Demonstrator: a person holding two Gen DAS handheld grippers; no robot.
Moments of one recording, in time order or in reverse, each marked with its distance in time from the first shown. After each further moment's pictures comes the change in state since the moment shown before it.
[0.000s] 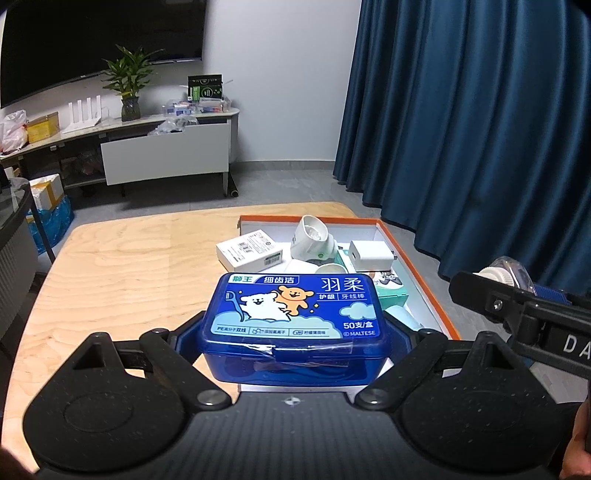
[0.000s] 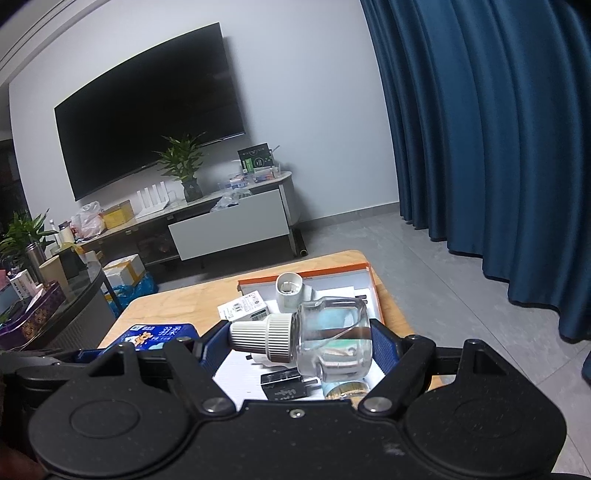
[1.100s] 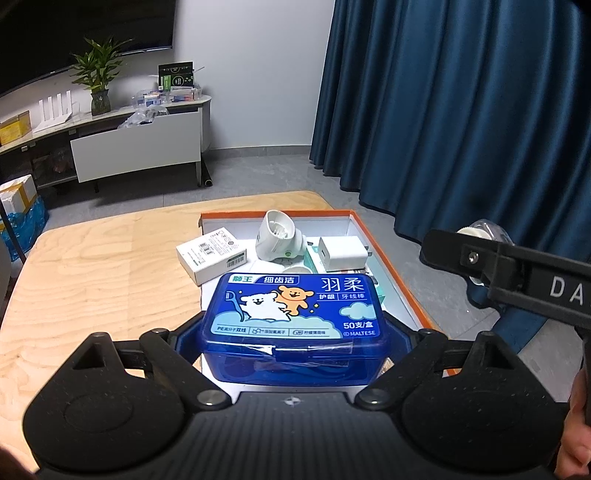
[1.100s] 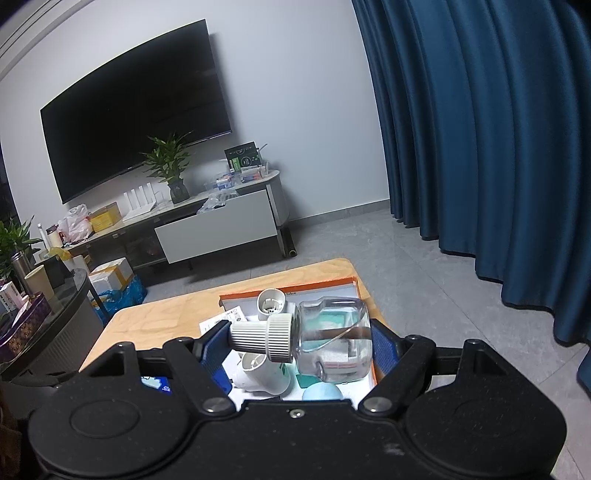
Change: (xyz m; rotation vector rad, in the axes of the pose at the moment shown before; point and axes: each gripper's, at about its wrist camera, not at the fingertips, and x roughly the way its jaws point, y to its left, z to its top) left arm 0.026 -0.022 0.015 0.036 0.053 -0.058; right arm 0.019 -0.011 0.017 0.016 0.010 -0.030
